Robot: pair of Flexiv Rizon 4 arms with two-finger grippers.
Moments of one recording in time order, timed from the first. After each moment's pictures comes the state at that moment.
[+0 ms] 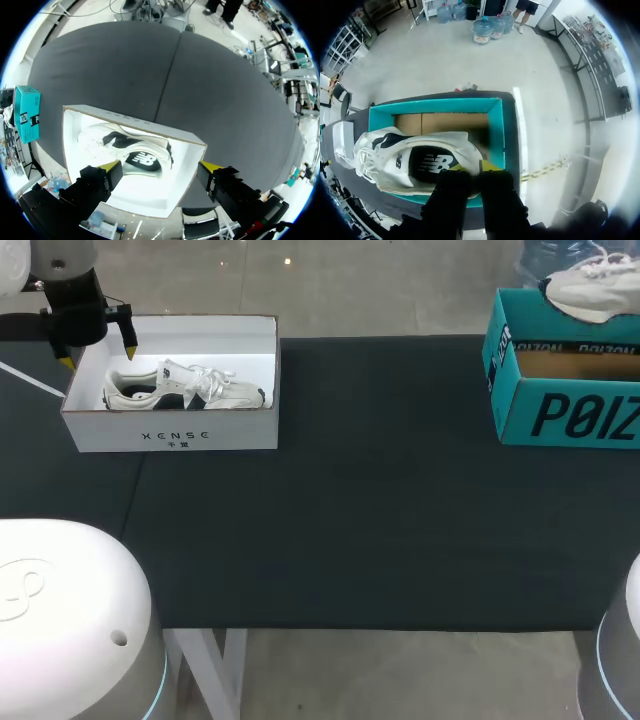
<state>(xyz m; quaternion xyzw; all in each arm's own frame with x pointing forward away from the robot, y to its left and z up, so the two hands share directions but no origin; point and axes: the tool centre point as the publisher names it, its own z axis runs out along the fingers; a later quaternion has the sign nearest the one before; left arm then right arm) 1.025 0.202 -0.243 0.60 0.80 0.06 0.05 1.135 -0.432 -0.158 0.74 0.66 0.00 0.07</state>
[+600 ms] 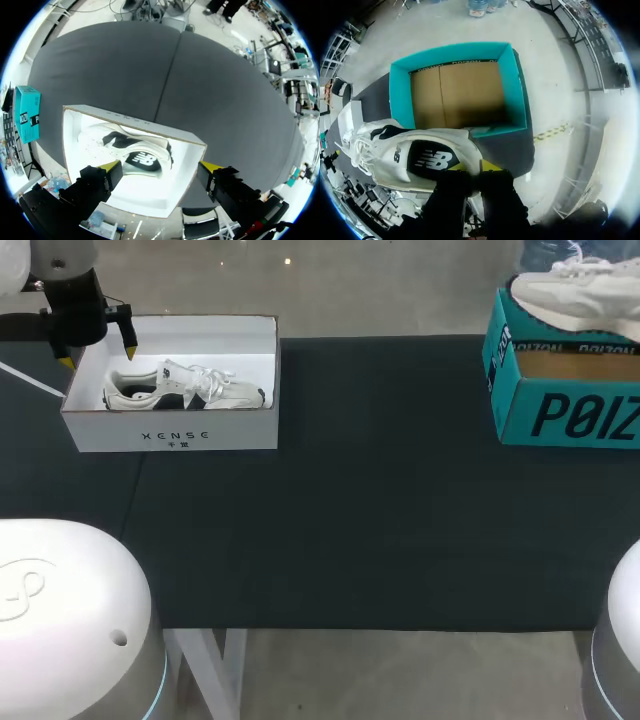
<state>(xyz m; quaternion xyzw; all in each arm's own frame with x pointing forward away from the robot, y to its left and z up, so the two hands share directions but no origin) 1.025 0.202 -0.243 0.60 0.80 0.06 0.05 0.986 -0.327 -0.114 0.78 0.62 -0.08 -0.02</state>
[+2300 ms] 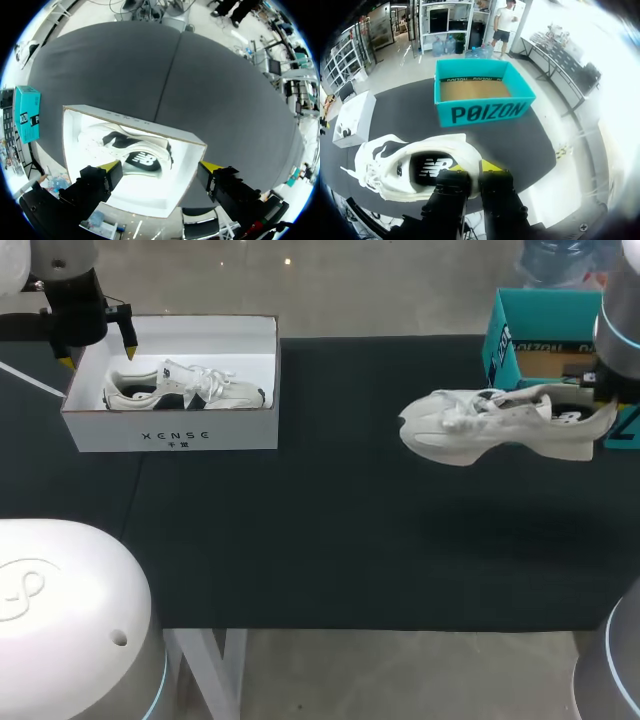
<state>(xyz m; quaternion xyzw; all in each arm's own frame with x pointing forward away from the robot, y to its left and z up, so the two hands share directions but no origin) 1.025 0.202 -0.243 0.60 0.80 0.06 0.05 0.797 -0.144 -0.158 0.77 0.58 0.10 0.26</state>
